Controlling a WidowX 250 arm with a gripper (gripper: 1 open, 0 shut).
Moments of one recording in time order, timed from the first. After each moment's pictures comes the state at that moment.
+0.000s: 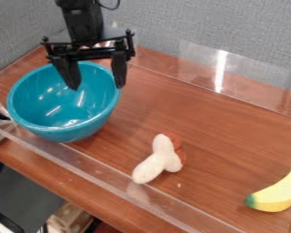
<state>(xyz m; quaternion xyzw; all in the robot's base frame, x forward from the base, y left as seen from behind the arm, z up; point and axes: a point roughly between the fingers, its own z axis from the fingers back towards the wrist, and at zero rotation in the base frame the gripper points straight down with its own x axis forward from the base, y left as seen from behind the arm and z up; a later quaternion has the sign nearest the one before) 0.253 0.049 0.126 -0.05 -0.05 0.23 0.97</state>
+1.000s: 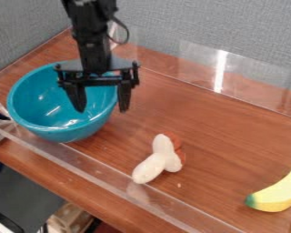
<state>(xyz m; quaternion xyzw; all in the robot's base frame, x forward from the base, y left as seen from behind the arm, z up) 0.263 0.050 0.080 -0.02 -0.03 0.24 0.97</state>
